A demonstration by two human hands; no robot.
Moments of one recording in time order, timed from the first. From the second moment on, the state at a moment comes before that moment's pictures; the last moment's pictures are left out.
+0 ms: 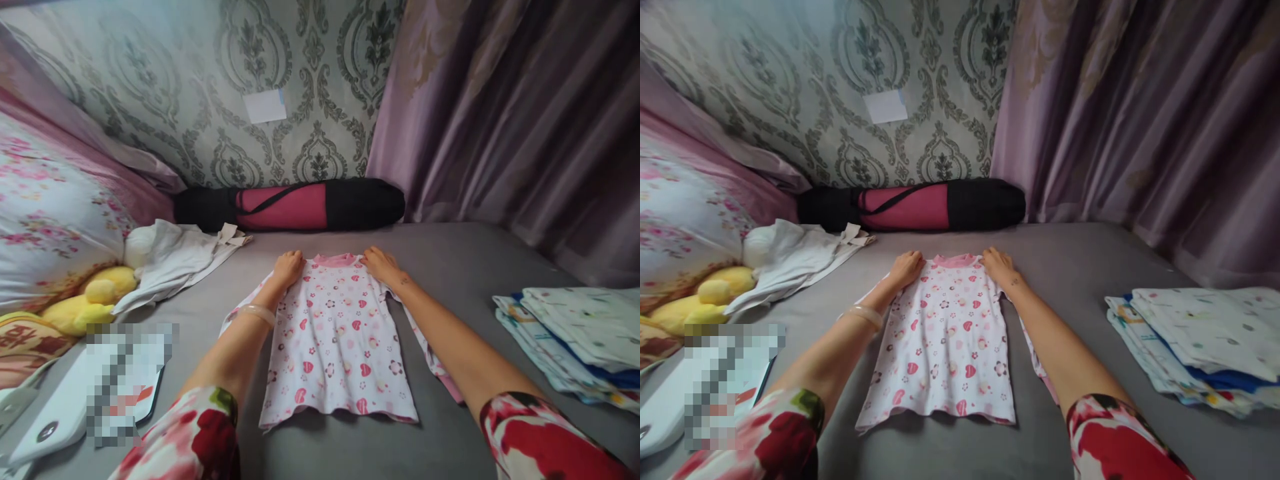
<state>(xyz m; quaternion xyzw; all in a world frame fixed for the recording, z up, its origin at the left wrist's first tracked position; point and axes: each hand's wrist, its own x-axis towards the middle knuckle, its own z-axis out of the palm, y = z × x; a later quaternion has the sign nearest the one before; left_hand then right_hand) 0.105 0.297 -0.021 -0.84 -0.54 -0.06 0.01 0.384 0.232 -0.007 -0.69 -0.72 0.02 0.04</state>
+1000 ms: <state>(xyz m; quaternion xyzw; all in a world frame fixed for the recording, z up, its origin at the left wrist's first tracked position) 0.120 0.266 -0.026 -0.87 -0.47 -0.12 0.01 0.440 0.175 0.011 -0.71 -0.53 0.32 0.33</state>
